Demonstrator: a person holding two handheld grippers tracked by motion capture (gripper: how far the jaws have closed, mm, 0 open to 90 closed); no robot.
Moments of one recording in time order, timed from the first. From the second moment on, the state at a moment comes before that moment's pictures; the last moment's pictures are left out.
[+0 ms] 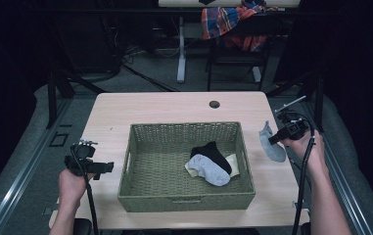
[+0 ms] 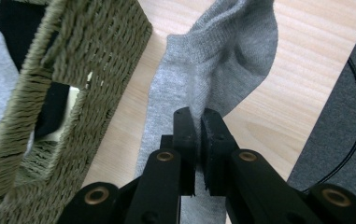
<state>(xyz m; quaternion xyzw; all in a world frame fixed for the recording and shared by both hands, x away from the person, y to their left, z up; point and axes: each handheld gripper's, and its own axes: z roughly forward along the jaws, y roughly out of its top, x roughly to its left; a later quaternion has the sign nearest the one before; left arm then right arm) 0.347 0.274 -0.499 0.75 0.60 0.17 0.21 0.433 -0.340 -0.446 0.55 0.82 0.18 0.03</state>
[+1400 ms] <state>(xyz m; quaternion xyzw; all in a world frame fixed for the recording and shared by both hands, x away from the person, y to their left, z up) 0.347 0.273 -0.500 0.76 0.60 0.17 0.21 0.454 -0.325 -0.526 0.55 0.82 0.13 -0.01</state>
